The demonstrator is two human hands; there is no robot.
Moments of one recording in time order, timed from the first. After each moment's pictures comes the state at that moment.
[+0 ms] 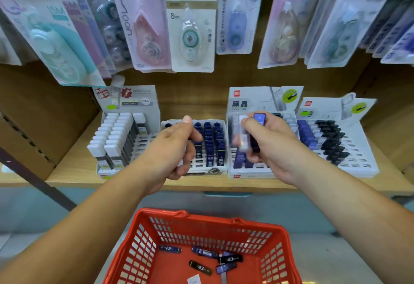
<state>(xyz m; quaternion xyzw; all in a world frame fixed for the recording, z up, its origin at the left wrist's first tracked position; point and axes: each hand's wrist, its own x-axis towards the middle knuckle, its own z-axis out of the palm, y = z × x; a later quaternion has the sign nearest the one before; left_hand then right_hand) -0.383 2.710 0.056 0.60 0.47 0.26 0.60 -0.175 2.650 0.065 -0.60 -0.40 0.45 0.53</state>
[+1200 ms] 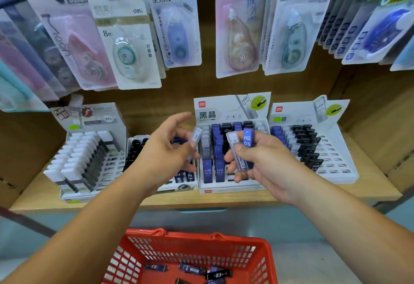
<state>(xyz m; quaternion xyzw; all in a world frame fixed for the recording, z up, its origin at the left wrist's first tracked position) -0.306 2.723 0.049 0.66 0.42 0.34 0.53 -0.108 2.635 0.047 -0.56 -0.34 0.53 0.54</state>
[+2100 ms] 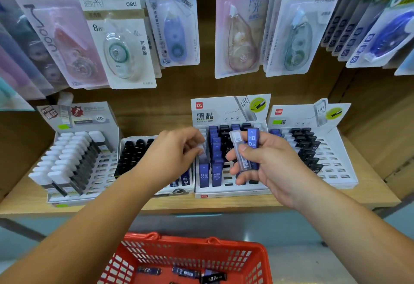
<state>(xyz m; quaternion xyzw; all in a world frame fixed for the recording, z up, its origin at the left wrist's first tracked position) -0.293 2.752 0.033 0.87 0.40 0.23 0.20 -0.094 2.638 0.043 -0.56 -0.33 0.51 0.56</state>
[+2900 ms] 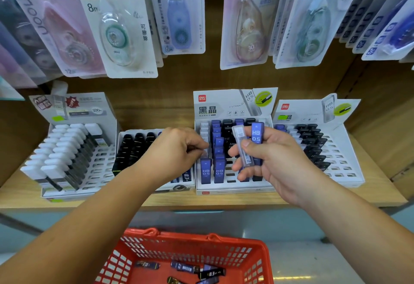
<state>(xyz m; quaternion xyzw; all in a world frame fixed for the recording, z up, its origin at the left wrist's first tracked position) -0.294 2.765 0.013 0.88 0.35 0.25 0.21 -0.095 2.643 0.041 -0.56 -0.33 0.51 0.56</state>
